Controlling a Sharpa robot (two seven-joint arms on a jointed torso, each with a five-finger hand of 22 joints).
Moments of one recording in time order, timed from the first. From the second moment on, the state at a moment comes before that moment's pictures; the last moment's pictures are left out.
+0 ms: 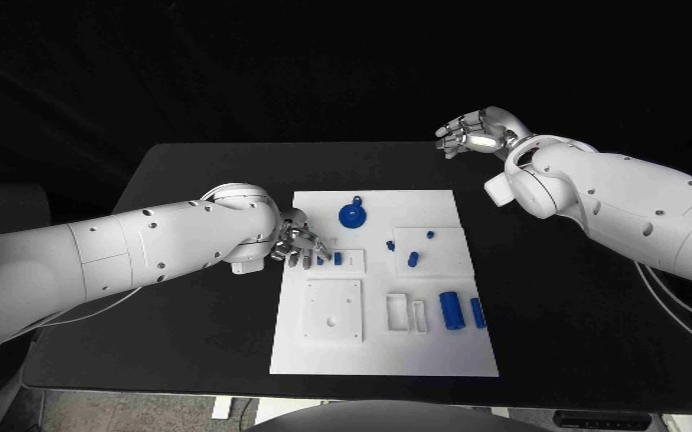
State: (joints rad) left arm 1.21 -0.69 -0.18 1.34 -1.10 0.16 -0.49; left_hand 0.61 -0.10 0.53 -0.11 0.05 1.16 0.01 0.38 0.76 1.41 -0.10 0.83 0.37 1.28 -0.20 1.46 0.68 0.12 1.06 -0.18 1.15 1.28; right arm 1.22 -0.64 0.02 1.08 -0.69 -0.27 0.10; right_hand 1.07 -0.17 0.64 -0.26 0.46 0.80 0.21 0.27 0.40 0.74 0.19 0.67 0.10 0.67 0.19 0.76 0.39 0.25 0.79 0.23 0.17 0.92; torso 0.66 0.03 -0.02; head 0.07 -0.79
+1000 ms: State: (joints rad) left arm 1.21 -0.73 -0.15 1.34 -0.58 -0.37 -0.07; left_hand 1.00 -0.05 0.62 -0.29 0.21 0.92 0.09 0.31 0.75 1.22 -0.04 0.65 0.30 1.22 -0.12 1.37 0.64 0.11 1.01 -0.16 1.12 1.27; right arm 1.21 -0.66 0.02 1.09 -0.72 -0.27 0.10; right_hand 1.08 -0.15 0.64 -0.28 0.44 0.82 0.20 0.30 0.39 0.78 0.17 0.68 0.08 0.69 0.17 0.79 0.37 0.25 0.82 0.23 0.17 0.94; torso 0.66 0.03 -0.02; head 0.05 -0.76
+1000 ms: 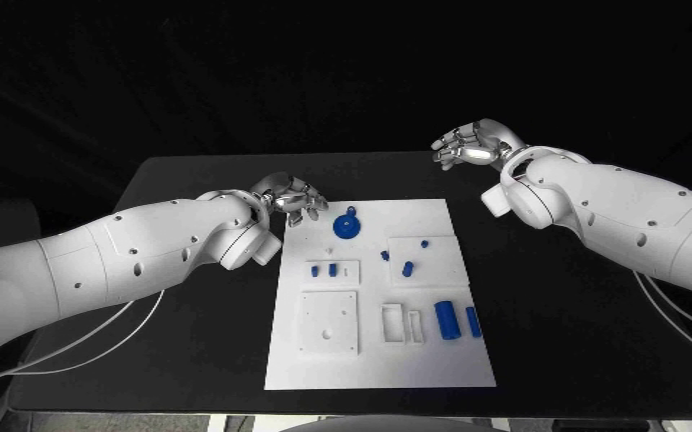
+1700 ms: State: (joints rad) left arm 1.21 -0.76 -0.15 1.35 -0.37 -0.39 0.11; left_hand 1.12 -0.05 0.58 -0.29 0.18 0.90 0.12 0.31 0.71 1.19 0.01 0.43 0.22 1.17 -0.08 1.29 0.60 0.10 0.95 -0.14 1.07 1.25; right arm 1.19 -0.68 0.02 1.27 -1.11 -0.22 0.04; right_hand 1.14 -0.15 0.59 -0.29 0.29 0.93 0.14 0.37 0.44 1.21 0.05 0.43 0.12 1.11 -0.05 1.03 0.52 0.21 1.28 0.01 0.50 1.11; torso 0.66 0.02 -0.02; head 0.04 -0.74
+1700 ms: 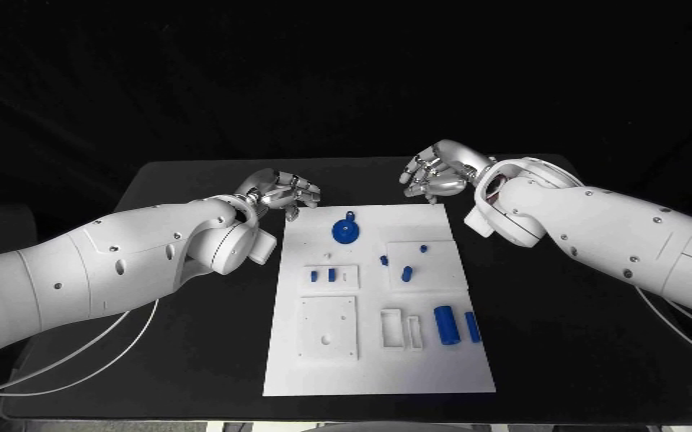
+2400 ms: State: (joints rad) left arm 1.21 -0.78 -0.15 1.37 -0.35 -0.38 0.14; left_hand 1.19 -0.08 0.58 -0.29 0.15 0.91 0.13 0.31 0.69 1.20 0.02 0.38 0.21 1.16 -0.08 1.28 0.60 0.09 0.95 -0.13 1.06 1.25; right arm 1.18 -0.67 -0.04 1.43 -1.63 -0.12 -0.10; right_hand 1.18 -0.19 0.77 -0.29 0.18 0.96 0.14 0.36 0.44 1.22 0.07 0.22 0.16 1.14 -0.03 1.13 0.67 0.15 1.31 -0.04 0.66 1.28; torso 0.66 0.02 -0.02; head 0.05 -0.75
